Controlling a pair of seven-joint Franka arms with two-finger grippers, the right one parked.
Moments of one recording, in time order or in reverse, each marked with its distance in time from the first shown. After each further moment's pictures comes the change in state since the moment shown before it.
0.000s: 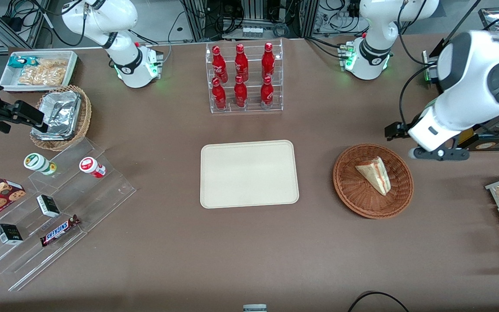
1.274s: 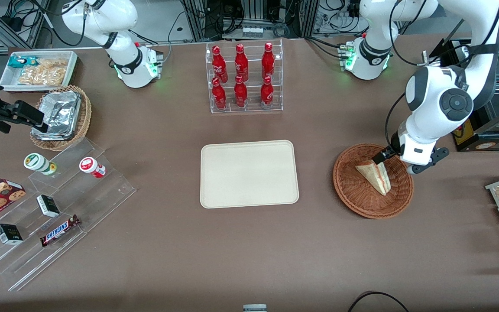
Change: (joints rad) arm 0.000 0.037 0.007 -0.295 0.000 0.432 -0.666
